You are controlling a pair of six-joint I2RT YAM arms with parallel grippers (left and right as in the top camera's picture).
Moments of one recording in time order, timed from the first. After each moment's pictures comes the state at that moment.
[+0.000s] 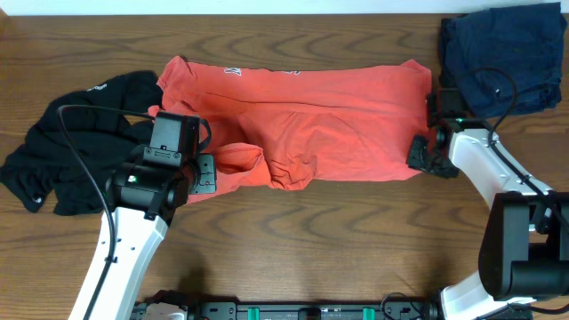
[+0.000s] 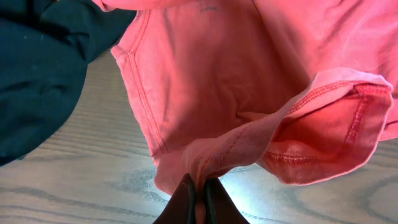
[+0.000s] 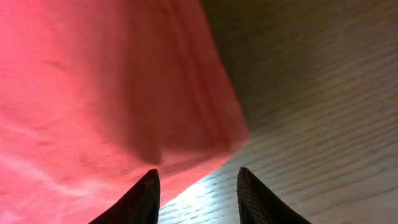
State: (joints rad) left arm -0.22 1.17 1.06 -1.02 -0.11 -0.23; right arm 0.02 1.74 1.04 -0.70 0.13 0.38
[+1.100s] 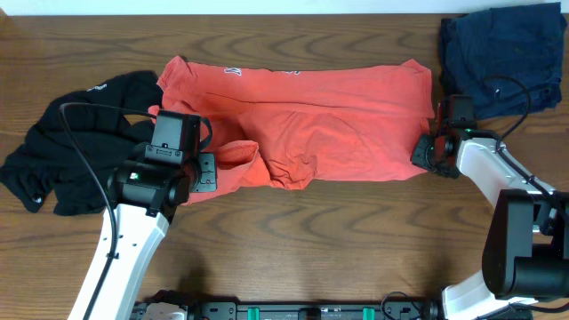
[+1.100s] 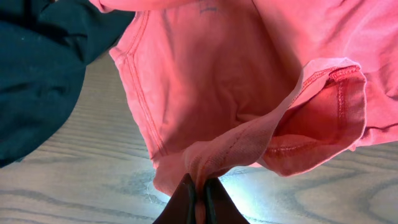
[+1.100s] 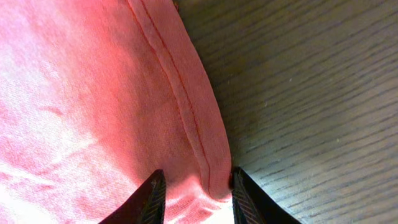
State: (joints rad) left arm -0.22 1.18 1.06 -1.01 -0.11 -0.23; right arm -0.04 1.74 0.96 -0.52 0.04 0.40
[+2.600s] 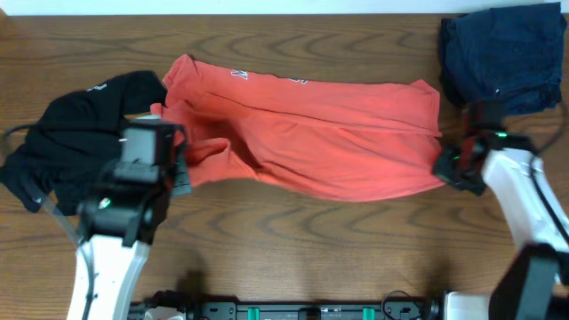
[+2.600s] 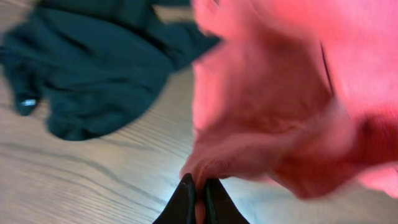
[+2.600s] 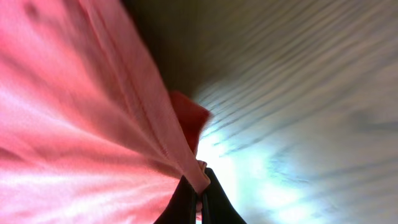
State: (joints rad) left arm -0.14 1.05 1.10 -1.08 -0.31 -0.31; right arm -0.14 1.52 1.00 -0.87 0.05 0.44
